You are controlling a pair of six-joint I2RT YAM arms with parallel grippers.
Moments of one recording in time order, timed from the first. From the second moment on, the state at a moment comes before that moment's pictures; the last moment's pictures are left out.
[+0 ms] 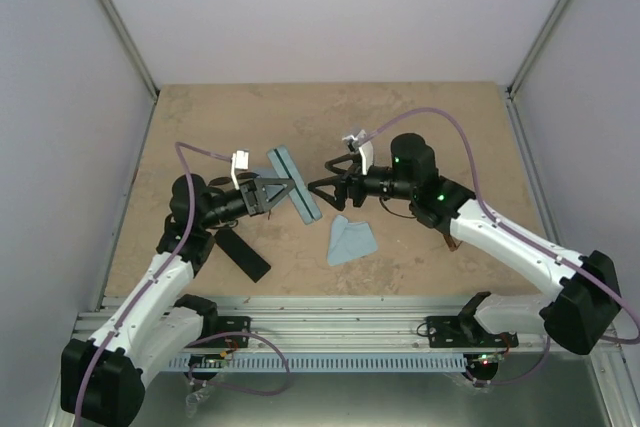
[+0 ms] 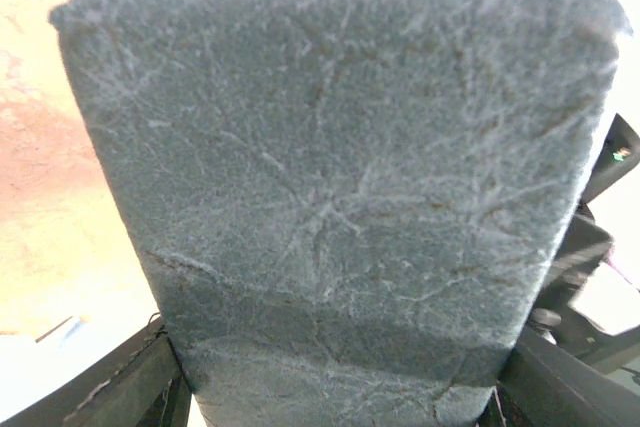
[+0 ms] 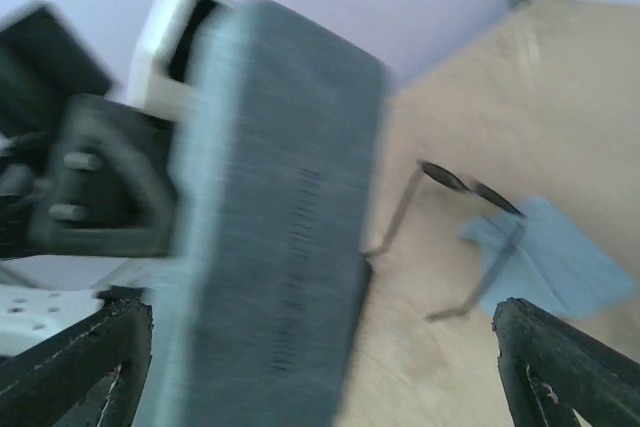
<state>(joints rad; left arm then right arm) -0.28 0.84 0.48 0.36 0.89 -0.98 0.76 1.28 1.00 -0.03 -0.47 0.33</state>
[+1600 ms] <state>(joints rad) -0.28 0.84 0.49 0.32 0.90 -0.95 0.81 1.24 1.00 -0.07 -0.23 0.35</state>
